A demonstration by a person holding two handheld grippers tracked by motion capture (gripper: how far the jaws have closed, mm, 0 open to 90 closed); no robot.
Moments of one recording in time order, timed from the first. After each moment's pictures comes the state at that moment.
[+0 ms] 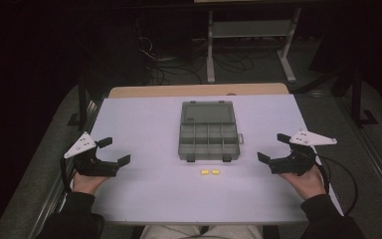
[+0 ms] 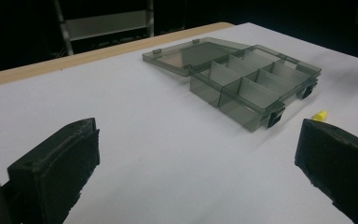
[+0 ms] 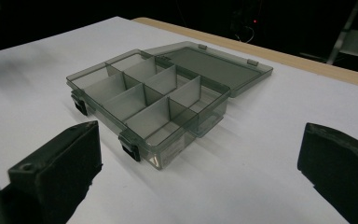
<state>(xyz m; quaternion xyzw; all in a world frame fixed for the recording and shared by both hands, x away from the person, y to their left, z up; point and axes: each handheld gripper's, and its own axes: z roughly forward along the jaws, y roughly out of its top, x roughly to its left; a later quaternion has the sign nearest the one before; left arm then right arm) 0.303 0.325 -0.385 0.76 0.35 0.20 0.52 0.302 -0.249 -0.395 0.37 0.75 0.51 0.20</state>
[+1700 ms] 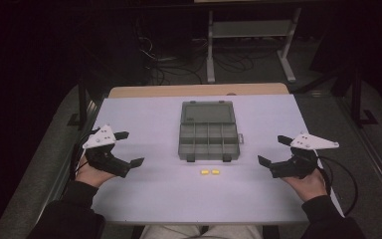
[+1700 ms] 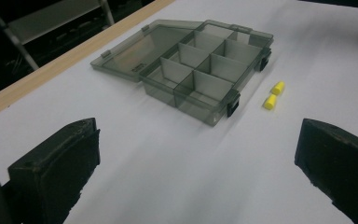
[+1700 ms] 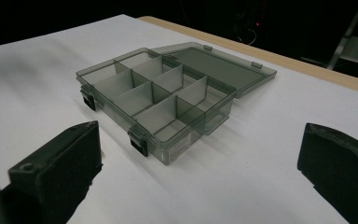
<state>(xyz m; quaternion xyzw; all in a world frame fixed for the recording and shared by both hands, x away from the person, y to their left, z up) 0.307 0.277 -0.342 0.84 0.24 0.18 0.45 0.291 -0.248 -0.390 0.36 0.76 0.51 0.21</state>
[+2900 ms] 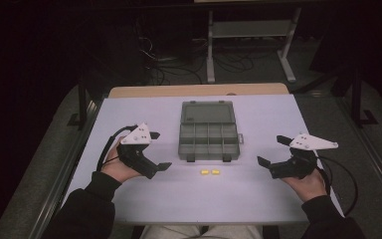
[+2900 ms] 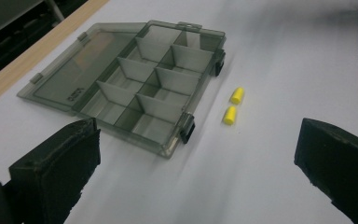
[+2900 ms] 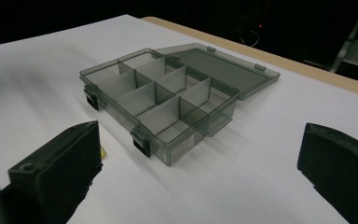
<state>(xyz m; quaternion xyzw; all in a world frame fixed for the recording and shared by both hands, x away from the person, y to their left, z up) 0.318 0.200 -0.340 0.89 0.15 0.13 0.42 0.291 -0.246 -0.389 0.35 0.76 0.51 0.21</state>
